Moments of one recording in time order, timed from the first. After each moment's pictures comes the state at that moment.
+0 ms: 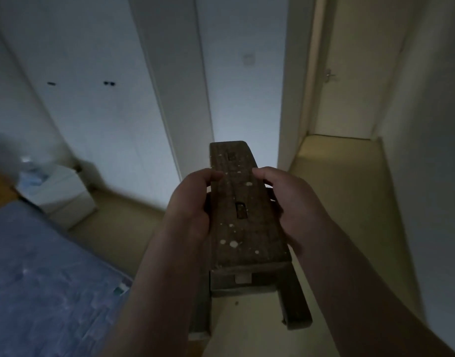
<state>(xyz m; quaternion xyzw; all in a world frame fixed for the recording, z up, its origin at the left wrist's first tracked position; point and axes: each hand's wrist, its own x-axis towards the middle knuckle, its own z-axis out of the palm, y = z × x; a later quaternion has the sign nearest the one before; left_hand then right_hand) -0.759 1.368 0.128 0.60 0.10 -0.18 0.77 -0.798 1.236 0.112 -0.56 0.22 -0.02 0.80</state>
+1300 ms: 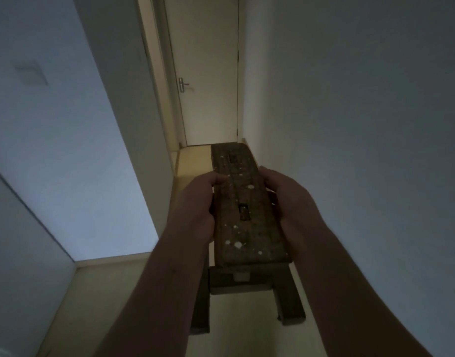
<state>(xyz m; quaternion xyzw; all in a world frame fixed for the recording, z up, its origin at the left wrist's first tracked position) -0.410 0.852 0.099 0.59 -0.07 -0.42 0.69 -0.518 0.772 0.094 -0.46 0.38 -0.27 0.75</state>
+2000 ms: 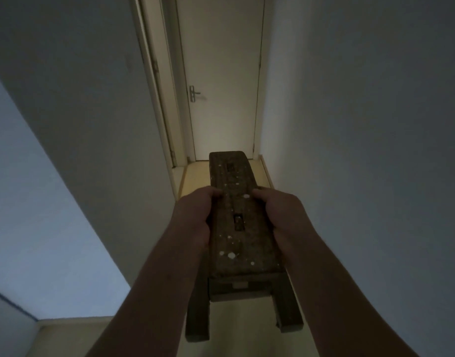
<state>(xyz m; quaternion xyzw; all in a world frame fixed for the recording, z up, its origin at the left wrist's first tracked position) -0.099 0.477 0.092 0.65 0.00 -0.36 0.67 -0.202 0.390 0.093 -0.56 0.39 -0.22 0.70</state>
